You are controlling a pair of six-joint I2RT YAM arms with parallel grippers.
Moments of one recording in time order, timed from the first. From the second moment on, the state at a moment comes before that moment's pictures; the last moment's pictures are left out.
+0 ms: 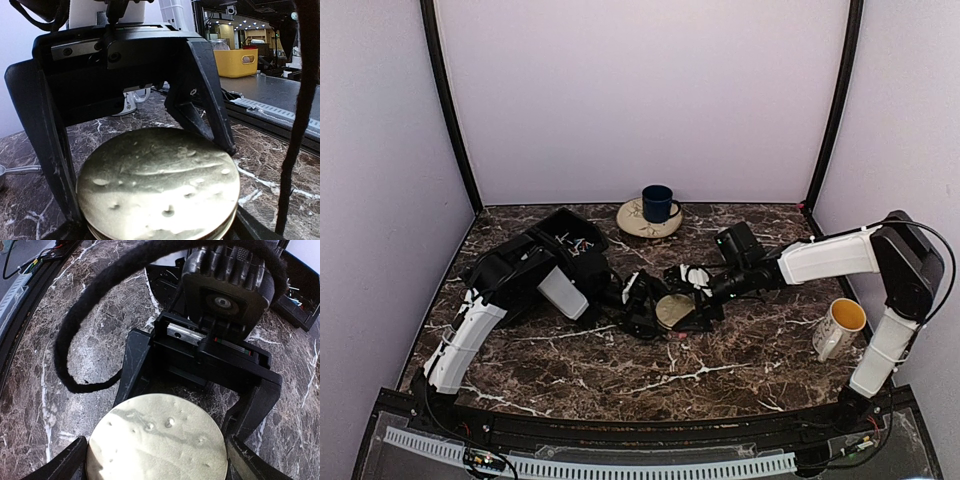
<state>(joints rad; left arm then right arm) -0.70 2.60 1.35 1.31 1.32 0.02 0.67 1.72 0.95 -0.11 -0.70 -0.72</state>
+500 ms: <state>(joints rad) -0.70 2.59 1.35 1.28 1.23 0.03 0.70 1.66 0.75 0.25 -0.51 -0.46</state>
